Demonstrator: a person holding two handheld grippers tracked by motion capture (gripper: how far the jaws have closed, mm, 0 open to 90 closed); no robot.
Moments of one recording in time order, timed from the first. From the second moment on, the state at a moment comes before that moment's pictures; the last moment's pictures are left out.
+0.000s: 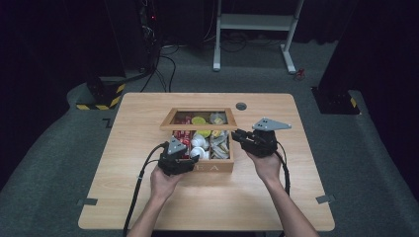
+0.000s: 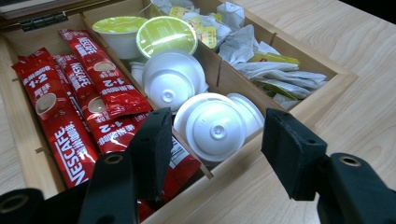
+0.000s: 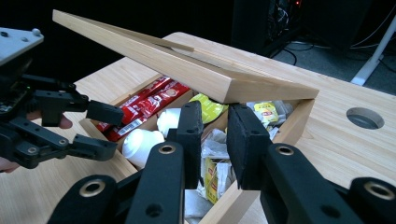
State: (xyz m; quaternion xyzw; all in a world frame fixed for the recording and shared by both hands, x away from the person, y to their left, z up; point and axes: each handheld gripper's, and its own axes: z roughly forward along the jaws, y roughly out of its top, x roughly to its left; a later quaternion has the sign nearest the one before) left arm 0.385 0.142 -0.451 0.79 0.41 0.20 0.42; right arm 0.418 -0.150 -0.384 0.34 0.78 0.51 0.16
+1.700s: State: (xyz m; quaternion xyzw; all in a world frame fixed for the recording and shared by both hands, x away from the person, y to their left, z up) left arm 0.410 0.114 -0.466 0.79 0.42 0.21 0.39; right arm 0.419 -0.151 -0.384 0.35 0.77 0.51 0.16
